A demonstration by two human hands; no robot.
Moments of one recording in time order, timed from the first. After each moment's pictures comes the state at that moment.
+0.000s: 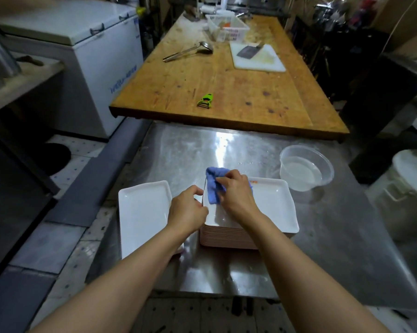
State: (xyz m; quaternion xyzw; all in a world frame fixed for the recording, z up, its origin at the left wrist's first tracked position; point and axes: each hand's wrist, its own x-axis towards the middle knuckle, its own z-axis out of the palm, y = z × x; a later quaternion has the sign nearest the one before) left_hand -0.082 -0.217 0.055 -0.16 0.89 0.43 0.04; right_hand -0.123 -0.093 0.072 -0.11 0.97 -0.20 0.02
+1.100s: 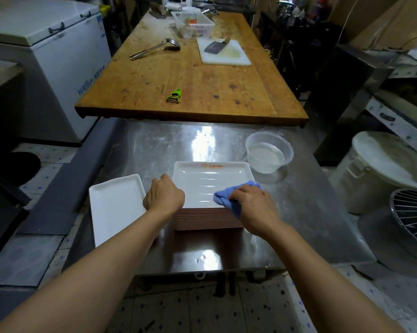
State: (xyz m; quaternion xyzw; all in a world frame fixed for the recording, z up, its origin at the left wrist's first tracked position) left_hand -0.079 -0.188 0.075 -0.21 0.94 0.26 0.07; right_hand -0.054 0.016 0.080 -0.14 0.99 -0.09 0.03
